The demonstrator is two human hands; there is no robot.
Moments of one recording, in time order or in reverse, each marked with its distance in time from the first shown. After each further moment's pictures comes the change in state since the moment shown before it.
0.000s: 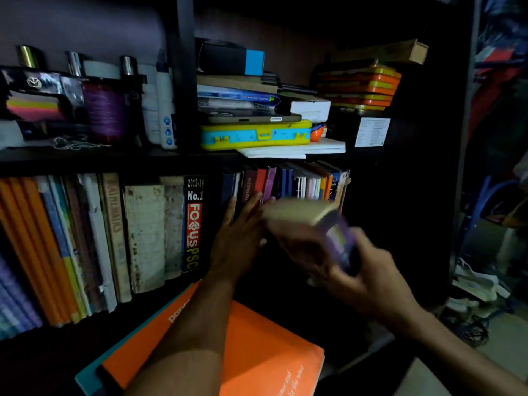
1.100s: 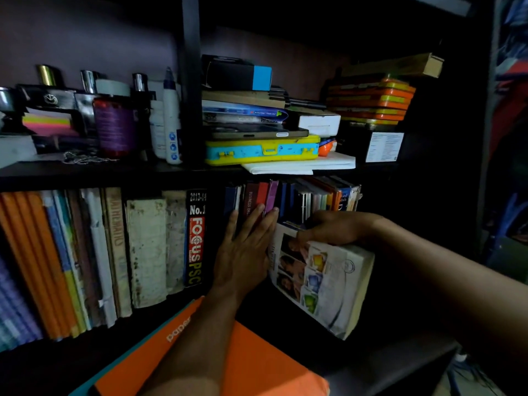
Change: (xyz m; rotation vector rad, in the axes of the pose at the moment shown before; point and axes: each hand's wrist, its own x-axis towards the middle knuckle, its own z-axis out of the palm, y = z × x) left_hand 0.003 0.007 -0.009 0.058 -0.045 -0.099; right_hand 0.165 -0.011 0.008 -0.218 -0.926 0.223
